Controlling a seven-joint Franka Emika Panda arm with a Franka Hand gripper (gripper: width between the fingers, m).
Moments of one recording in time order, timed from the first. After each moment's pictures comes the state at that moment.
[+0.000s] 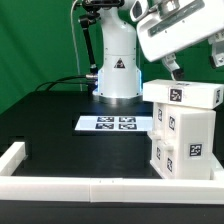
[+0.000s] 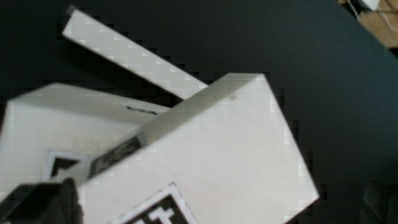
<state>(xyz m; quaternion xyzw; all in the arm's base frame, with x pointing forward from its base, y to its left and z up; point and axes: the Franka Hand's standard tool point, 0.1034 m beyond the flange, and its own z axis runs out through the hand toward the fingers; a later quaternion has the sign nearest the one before) 0.589 0.102 0.187 -0.88 0.43 -0.04 0.20</state>
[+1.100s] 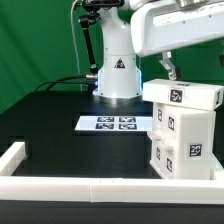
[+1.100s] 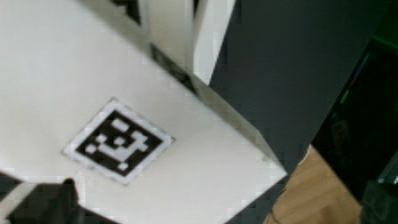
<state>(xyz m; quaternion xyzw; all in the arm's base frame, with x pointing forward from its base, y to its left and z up) 0.588 0.110 0.186 -0.98 -0.17 -0.11 0.09</state>
